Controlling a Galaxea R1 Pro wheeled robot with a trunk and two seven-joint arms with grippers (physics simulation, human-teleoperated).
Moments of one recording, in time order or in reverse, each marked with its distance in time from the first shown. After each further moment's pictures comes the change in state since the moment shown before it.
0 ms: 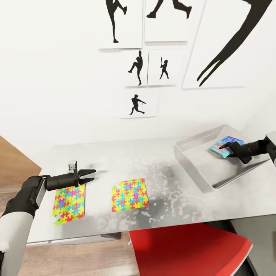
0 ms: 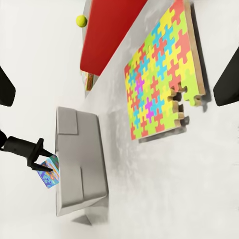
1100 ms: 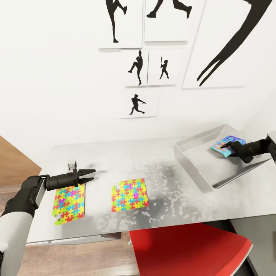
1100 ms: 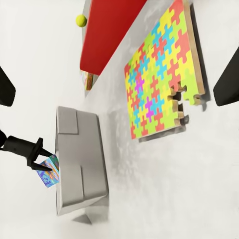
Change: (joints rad) left arm 0.000 0.003 0.000 -0.003 0.003 0.000 -0.001; right arm 0.000 -0.005 -0.001 -0.011 0.000 0.000 0.000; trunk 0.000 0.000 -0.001
